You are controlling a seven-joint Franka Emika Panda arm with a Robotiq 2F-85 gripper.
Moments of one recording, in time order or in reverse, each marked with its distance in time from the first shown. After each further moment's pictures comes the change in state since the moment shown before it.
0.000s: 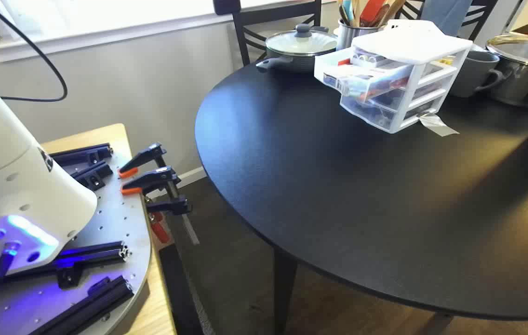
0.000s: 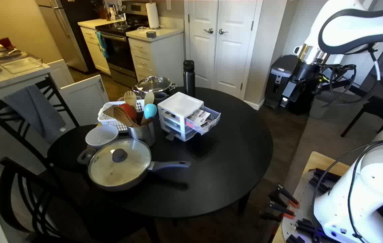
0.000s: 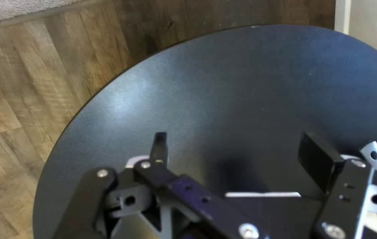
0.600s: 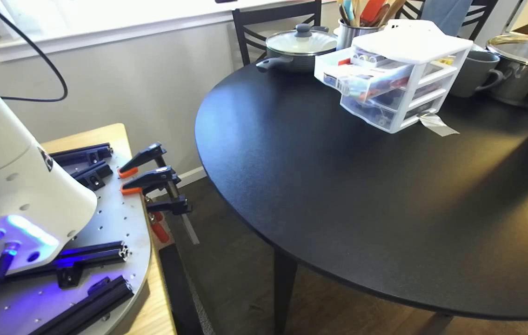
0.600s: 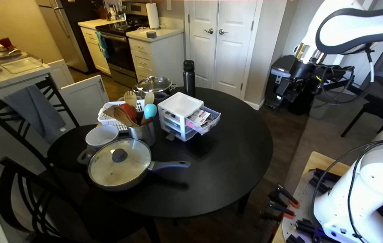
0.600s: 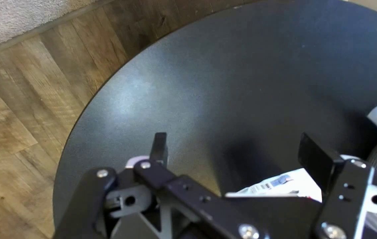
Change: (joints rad) arm -0.009 0.004 0.061 0.000 0.050 0.030 0.178
